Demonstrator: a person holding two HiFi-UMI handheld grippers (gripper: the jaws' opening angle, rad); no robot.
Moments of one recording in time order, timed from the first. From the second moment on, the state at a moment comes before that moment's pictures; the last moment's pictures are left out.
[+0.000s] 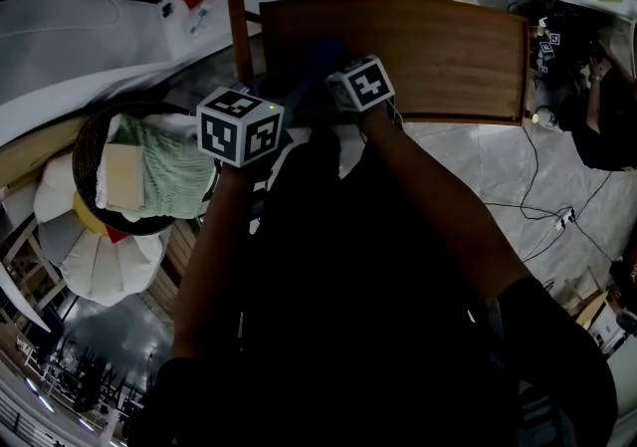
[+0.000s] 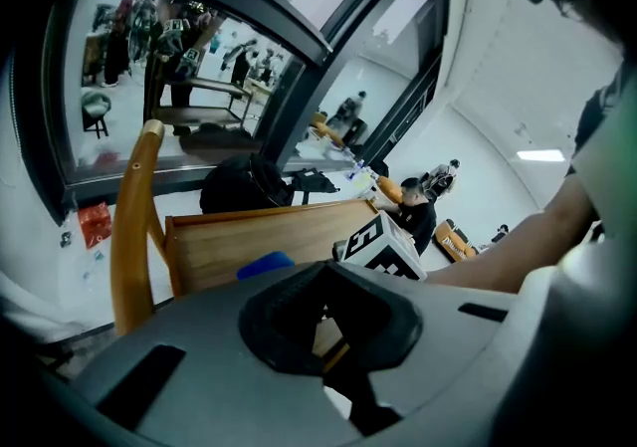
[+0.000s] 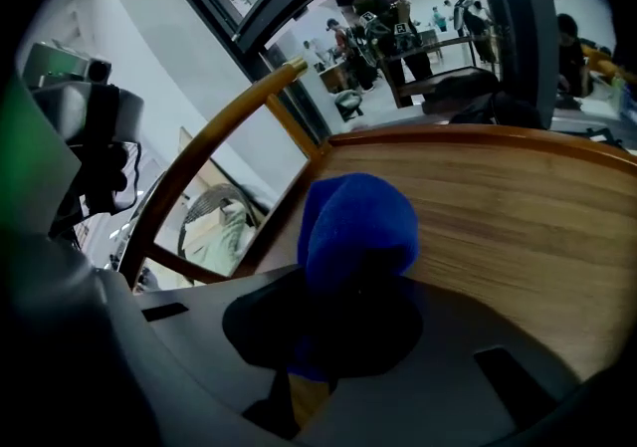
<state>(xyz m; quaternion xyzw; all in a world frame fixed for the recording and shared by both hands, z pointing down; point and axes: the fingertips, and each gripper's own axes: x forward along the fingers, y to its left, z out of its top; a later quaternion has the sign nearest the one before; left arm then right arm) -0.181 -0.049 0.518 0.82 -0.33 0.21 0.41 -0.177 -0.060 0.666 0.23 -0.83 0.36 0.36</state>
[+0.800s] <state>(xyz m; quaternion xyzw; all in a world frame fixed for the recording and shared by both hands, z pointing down) 0.024 -0.087 0.524 0.85 -0.26 0.22 0.40 0.084 -0.107 0.666 0.33 -0.79 0.38 0.35</state>
